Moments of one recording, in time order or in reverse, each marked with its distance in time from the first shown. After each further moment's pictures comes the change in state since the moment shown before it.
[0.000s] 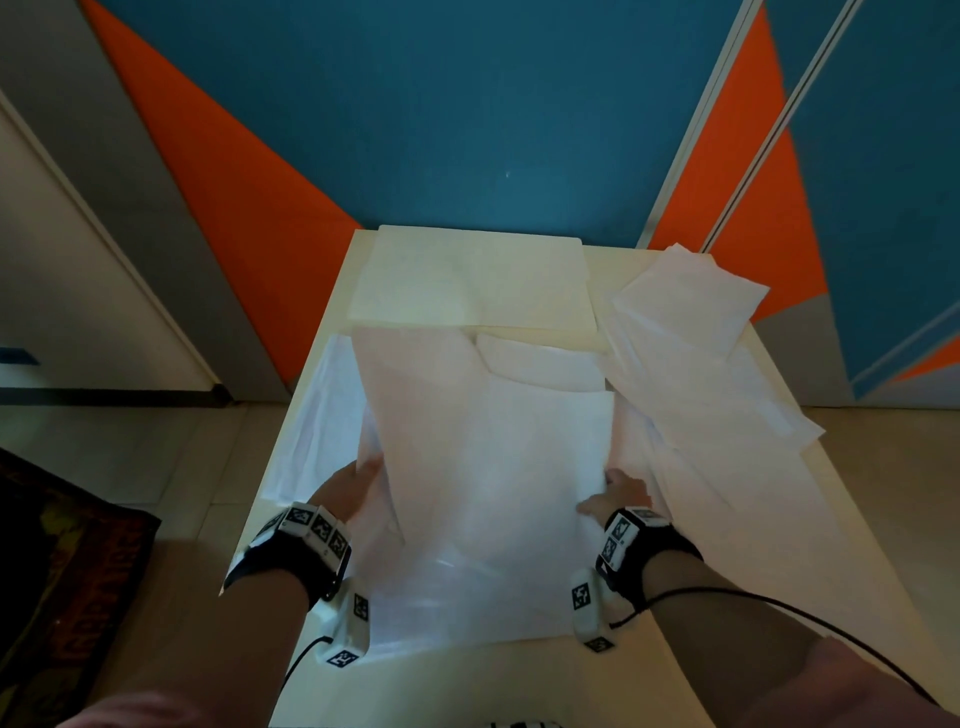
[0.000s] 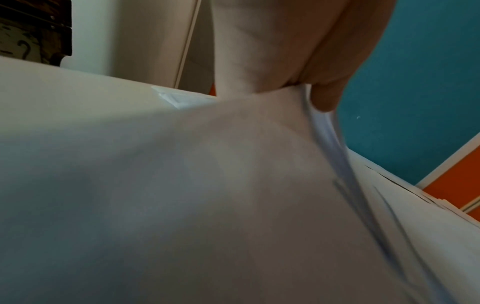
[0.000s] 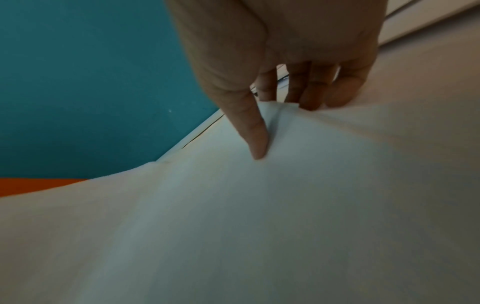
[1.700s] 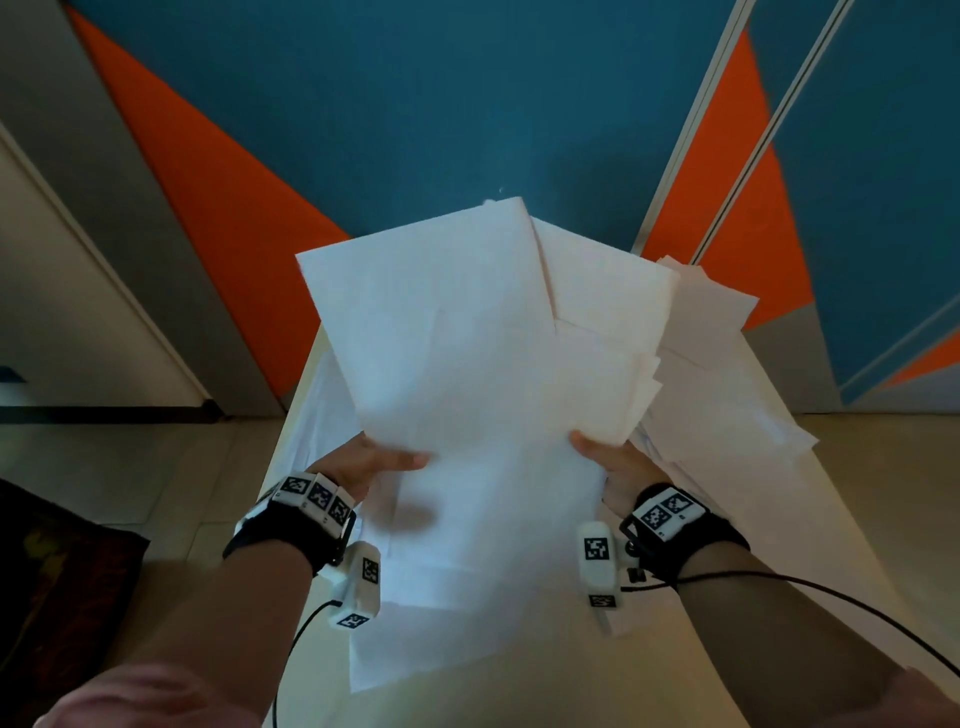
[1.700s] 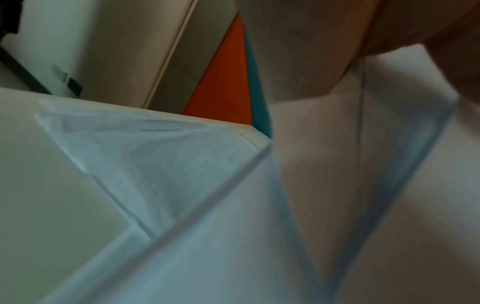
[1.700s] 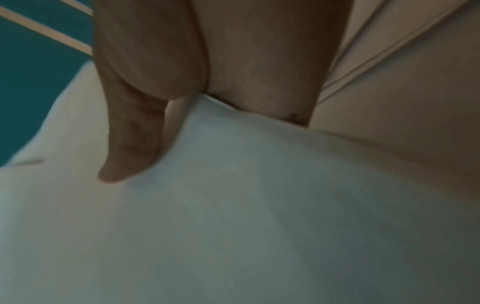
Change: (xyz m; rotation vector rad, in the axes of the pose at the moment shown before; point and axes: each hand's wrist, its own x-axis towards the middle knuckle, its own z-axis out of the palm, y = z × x) left_hand 0.002 0.049 -0.019 -0.400 -0.437 0.225; right_hand -0.038 -0.044 -0.042 1.058 -0.463 -0.349
